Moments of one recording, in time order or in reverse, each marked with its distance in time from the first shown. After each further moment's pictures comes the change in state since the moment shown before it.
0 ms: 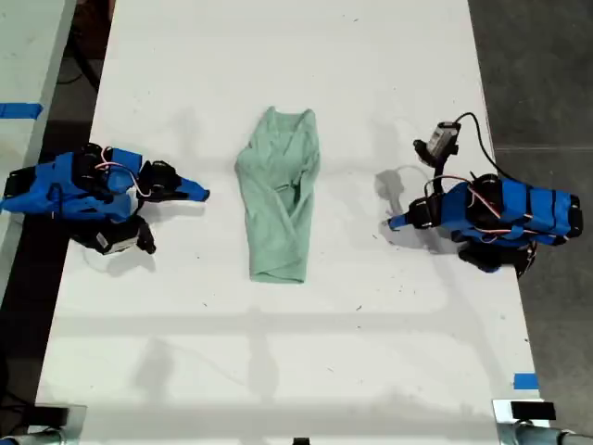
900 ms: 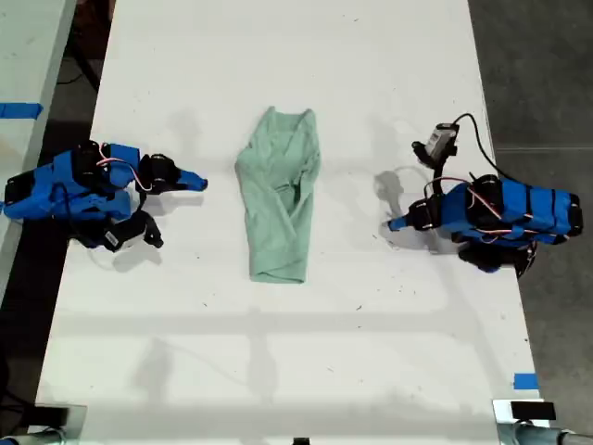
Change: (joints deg) arm 0 -5.2 0.6 0.0 1.8 5.8; arm 1 -1.3 0.0 0.0 0.0 0.0
